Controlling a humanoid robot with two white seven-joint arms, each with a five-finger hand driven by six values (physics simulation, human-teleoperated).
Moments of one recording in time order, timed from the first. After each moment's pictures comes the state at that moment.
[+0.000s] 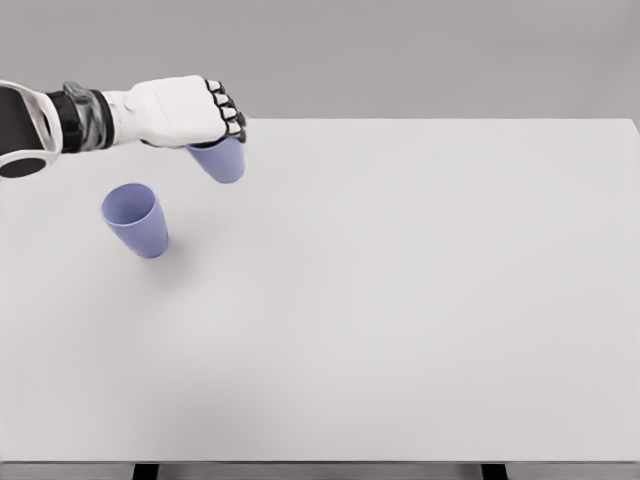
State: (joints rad) left arm -0.95 0.69 -0.77 -1.44 -0.85 -0.61 -0.45; right arm 0.02 0.00 0.02 0.08 -0.11 -0.24 -0.01
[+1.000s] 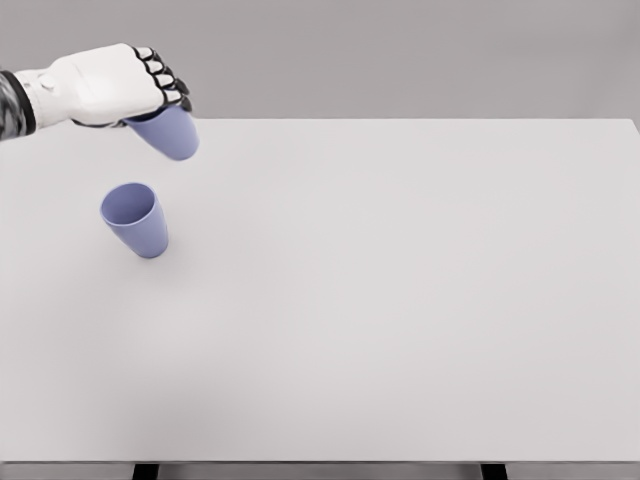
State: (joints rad) left arm -0.87 0.80 -0.58 -1.49 -0.81 -0.61 -0.45; right arm 0.02 0.00 0.02 0.08 -0.11 -0.24 -0.01
